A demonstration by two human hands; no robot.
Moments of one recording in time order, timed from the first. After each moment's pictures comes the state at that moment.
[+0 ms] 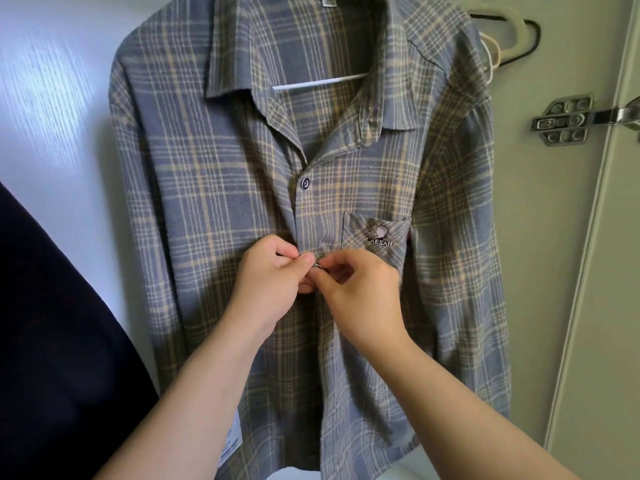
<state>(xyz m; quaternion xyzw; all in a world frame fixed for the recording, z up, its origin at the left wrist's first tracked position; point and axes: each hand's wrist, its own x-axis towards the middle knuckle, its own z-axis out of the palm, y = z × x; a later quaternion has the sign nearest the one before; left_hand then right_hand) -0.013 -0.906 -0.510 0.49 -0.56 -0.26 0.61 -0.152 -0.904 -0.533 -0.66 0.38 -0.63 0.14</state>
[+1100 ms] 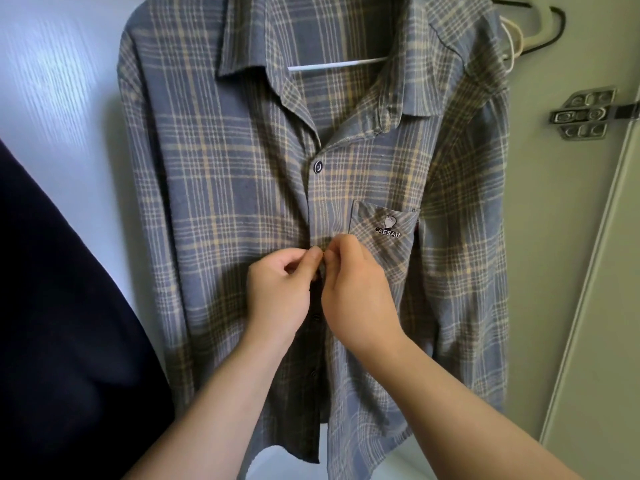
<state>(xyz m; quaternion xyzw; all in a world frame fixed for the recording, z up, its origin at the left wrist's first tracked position) -0.028 -0.891 -0.540 0.48 -0.52 -0.20 0.68 -0.140 -0.893 -0.540 -0.72 0.39 -0.56 0.06</state>
